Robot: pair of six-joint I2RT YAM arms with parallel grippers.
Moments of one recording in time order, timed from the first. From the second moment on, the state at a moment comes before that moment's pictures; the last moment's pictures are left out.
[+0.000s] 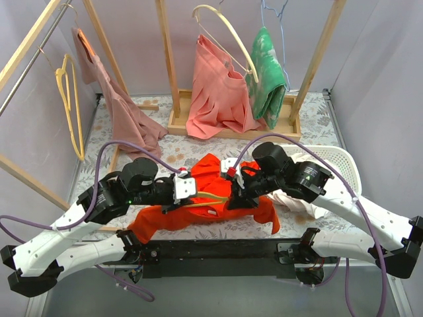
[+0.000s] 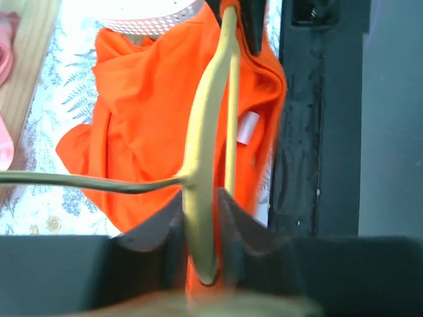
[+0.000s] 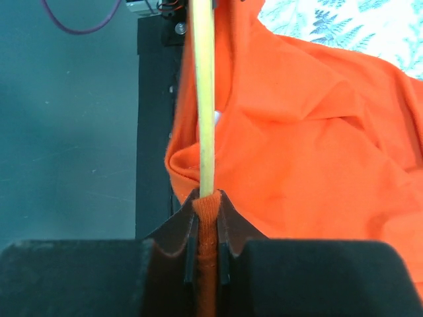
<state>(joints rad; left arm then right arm) -0.96 0.79 1.06 -0.82 0.36 0.40 0.98 1.07 1.12 -0.77 -0.62 -0.24</state>
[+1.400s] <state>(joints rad) -0.96 0.87 1.34 -0.54 0.10 0.11 0.98 0.97 1.10 -0.66 -0.40 -0.13</state>
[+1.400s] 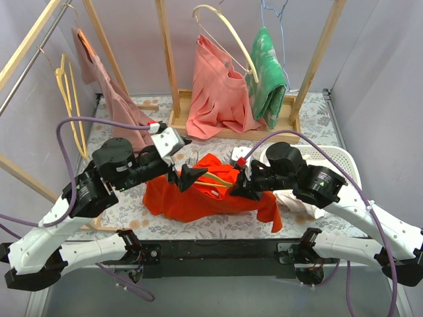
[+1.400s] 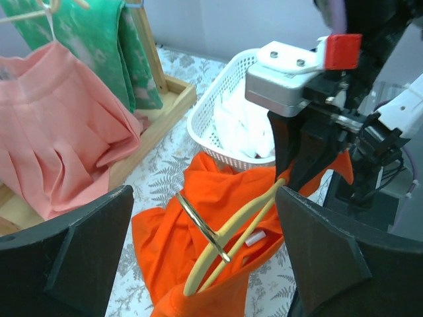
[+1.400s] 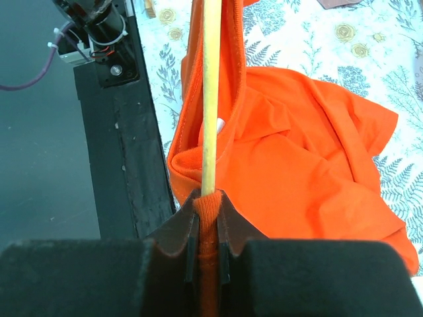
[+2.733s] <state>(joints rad) -0.94 0.93 1.40 -0.56 0.24 0.09 0.98 0.74 1.02 -0.71 -0.51 -0.10</state>
